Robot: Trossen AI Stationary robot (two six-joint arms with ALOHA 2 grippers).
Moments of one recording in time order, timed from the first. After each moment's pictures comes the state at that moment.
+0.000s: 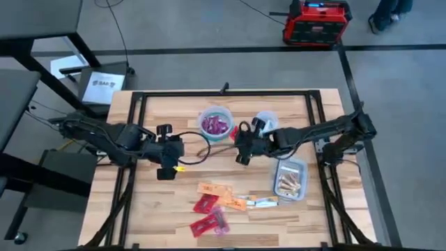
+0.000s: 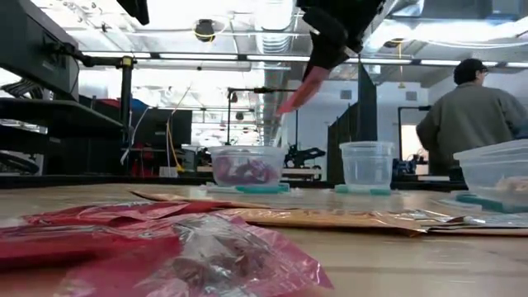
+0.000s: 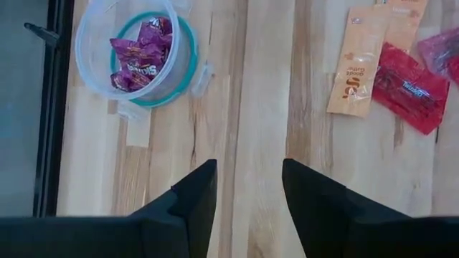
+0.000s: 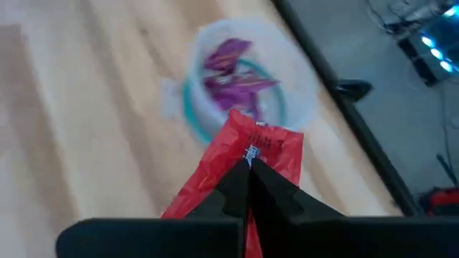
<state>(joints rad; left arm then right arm) -0.35 1.31 1.45 -1.25 -0.43 -0.26 0.11 1.58 1.29 -0.64 0.63 0.26</state>
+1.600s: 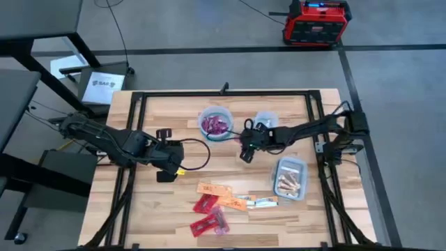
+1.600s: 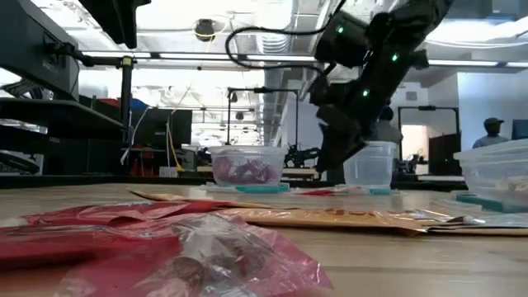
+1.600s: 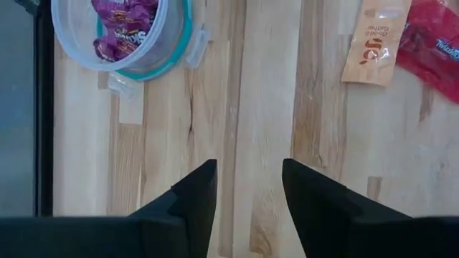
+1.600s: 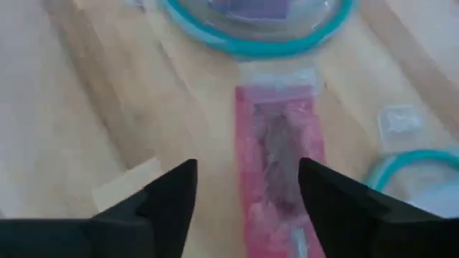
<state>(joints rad) -0.37 1.31 1.33 -1.23 -0.43 -0.29 -0.08 1.70 0.89 -0.20 0.35 0.34</state>
